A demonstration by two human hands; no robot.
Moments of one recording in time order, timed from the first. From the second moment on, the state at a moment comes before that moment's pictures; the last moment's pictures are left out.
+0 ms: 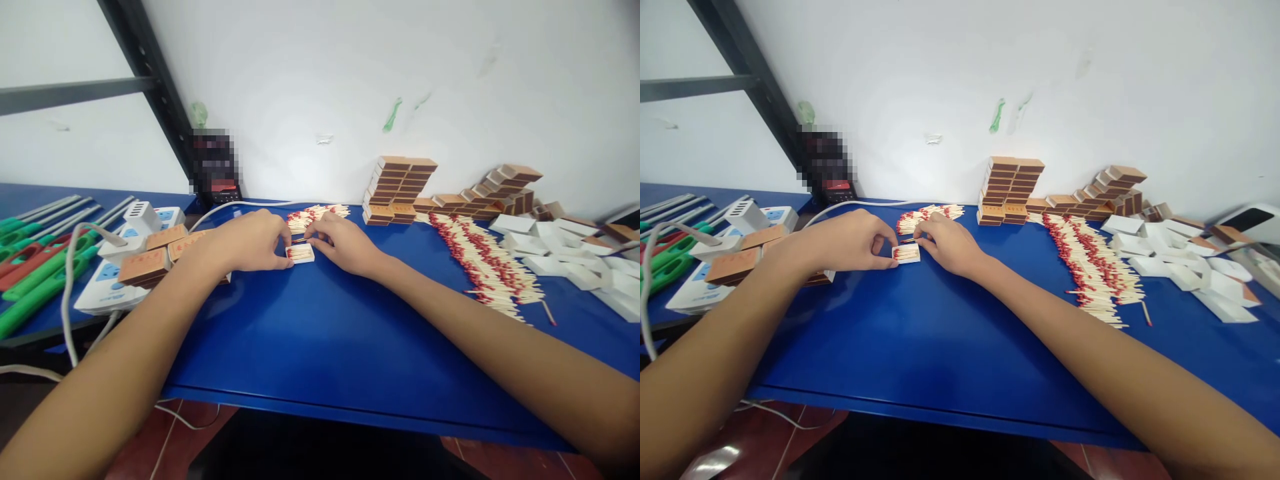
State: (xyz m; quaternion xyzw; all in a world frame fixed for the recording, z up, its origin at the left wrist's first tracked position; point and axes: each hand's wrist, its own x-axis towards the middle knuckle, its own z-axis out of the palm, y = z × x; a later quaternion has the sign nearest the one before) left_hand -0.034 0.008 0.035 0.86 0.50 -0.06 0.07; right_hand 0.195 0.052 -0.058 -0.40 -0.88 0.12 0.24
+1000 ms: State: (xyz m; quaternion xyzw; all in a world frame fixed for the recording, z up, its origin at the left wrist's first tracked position) left_hand -0.035 0.007 0.036 0.87 0.50 -0.05 0.06; right_hand 0.188 0.035 -0.047 -0.38 -0.88 0.13 0.25
